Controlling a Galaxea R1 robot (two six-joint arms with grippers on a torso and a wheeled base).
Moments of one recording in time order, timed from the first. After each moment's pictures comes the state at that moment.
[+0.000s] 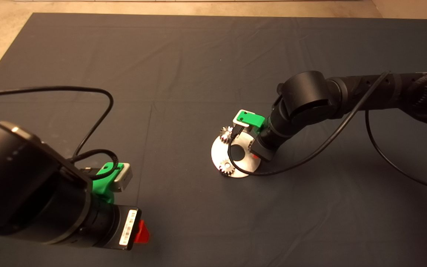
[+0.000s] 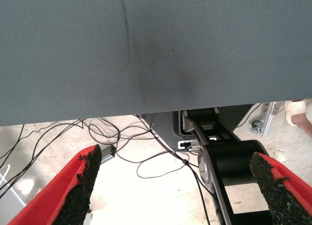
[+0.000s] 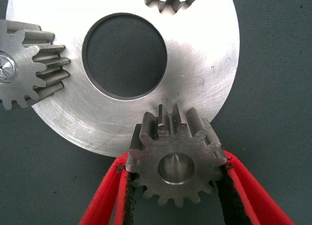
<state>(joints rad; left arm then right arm) -0.51 2.31 -0.34 0.11 1.53 -1.90 0.30 2.68 -1.04 -0.47 -1.54 0.72</state>
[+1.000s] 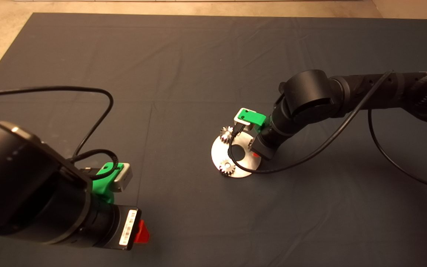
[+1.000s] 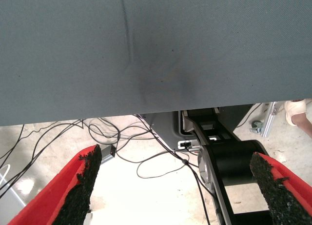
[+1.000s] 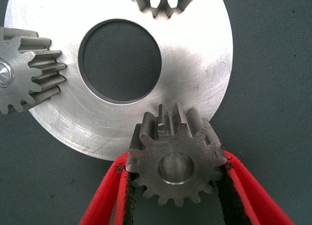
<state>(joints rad) -0.51 2.31 -0.34 0.11 1.53 -1.90 0.31 2.67 -1.04 -0.47 -1.52 0.71</state>
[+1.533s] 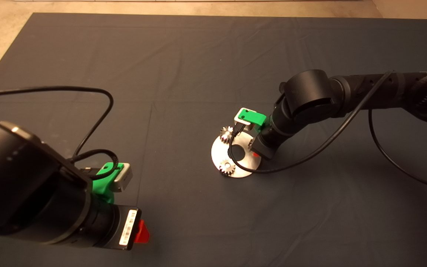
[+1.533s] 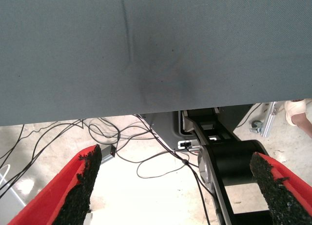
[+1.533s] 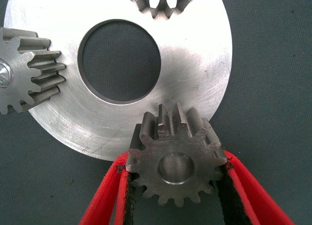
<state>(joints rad) -0.51 2.31 -0.34 0.11 1.53 -1.90 0.31 2.67 -1.04 -0.47 -1.52 0.71</state>
